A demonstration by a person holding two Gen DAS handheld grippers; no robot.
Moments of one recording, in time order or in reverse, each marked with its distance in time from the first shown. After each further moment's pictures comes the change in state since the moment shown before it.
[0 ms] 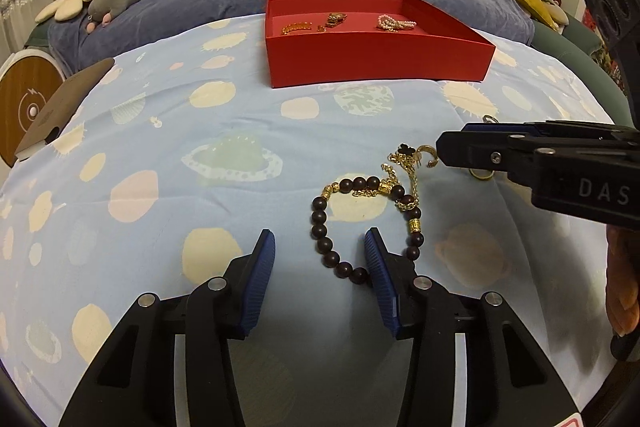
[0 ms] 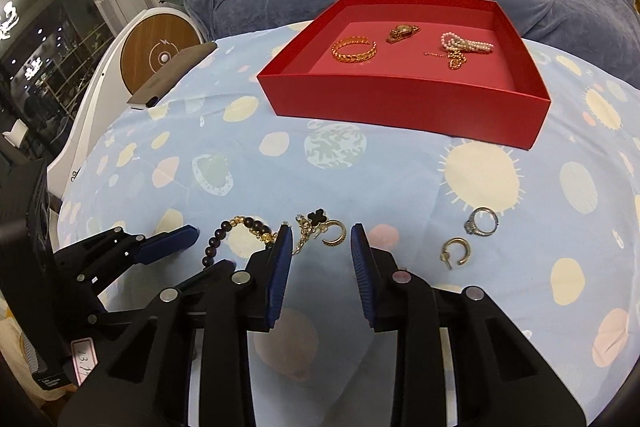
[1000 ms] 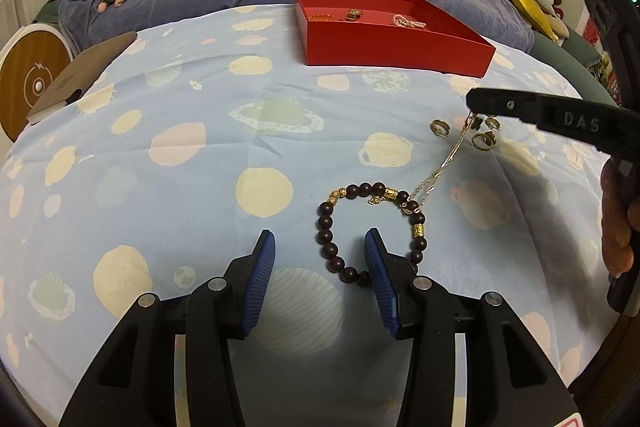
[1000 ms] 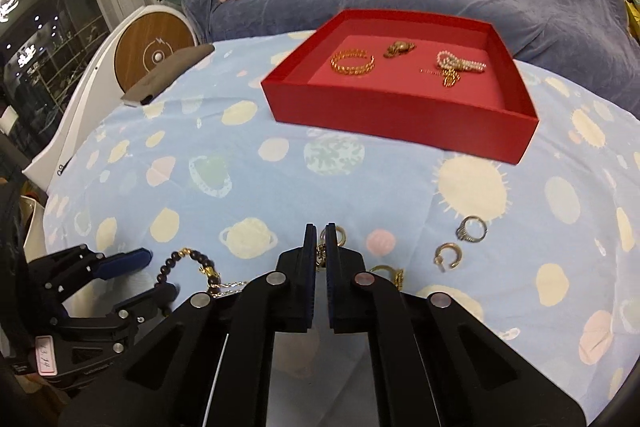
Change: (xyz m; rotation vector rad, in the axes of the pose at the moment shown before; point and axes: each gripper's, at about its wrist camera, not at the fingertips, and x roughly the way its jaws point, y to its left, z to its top) left arm -0.025 0.026 -0.028 -0.061 0.008 -0.030; right arm -0.025 0.002 0.004 -0.018 -0.084 -0.069
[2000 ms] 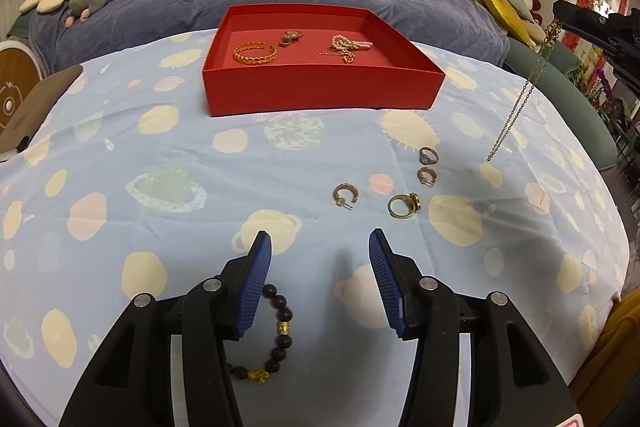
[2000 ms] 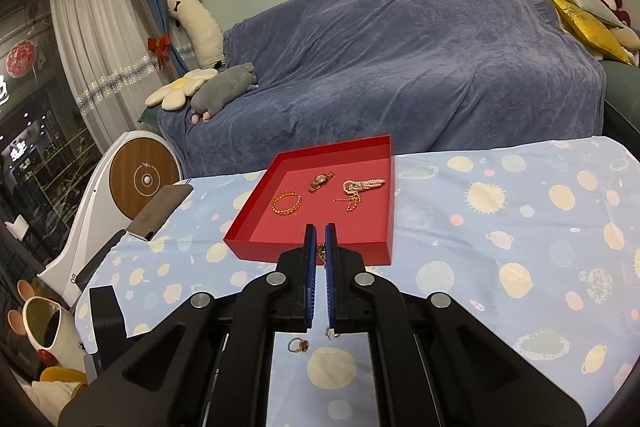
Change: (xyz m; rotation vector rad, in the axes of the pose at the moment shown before) left arm 0.019 -0.072 0.051 0.024 -0.022 -0.092; right arm -0.126 -0.089 0.034 0.192 -0.298 -0.036
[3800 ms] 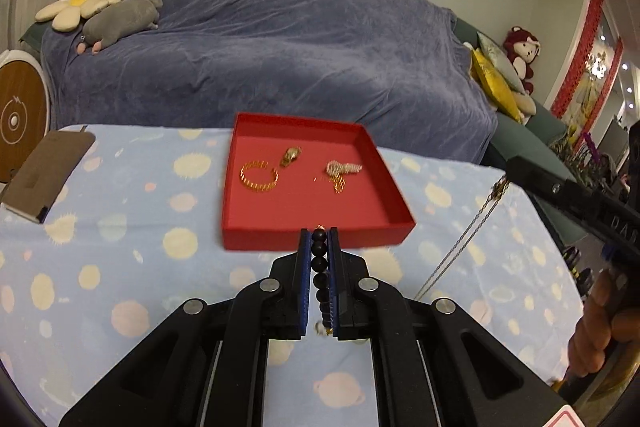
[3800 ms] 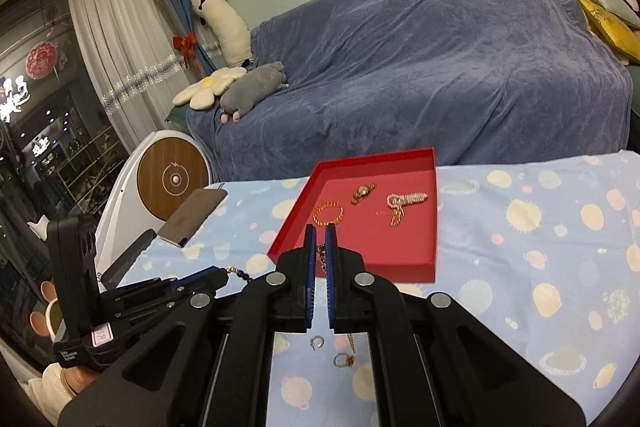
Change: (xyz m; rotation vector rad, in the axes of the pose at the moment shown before) left arm -0.080 0.017 0.112 -0.105 -0.205 -0.066; right arm 0.010 0.042 0.051 -0.032 -0.002 0.110
